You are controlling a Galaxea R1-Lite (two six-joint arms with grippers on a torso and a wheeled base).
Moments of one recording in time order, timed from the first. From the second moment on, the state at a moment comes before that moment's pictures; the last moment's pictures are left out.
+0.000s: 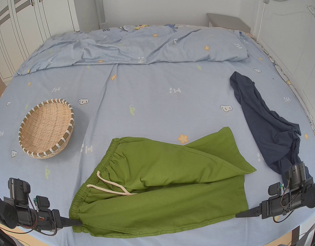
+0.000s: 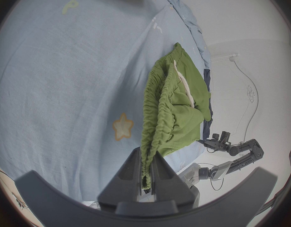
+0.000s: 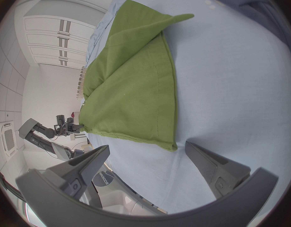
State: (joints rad) left arm 0.21 1.66 -0.02 -0.57 -0.78 -0.24; right arm 0.07 1.77 -0.16 -0.52 0.69 0.16
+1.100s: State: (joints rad) left arm 0.21 1.66 -0.02 -0.57 -0.79 -0.24; right arm -0.02 1.90 -0.17 -0.64 0.80 0.18
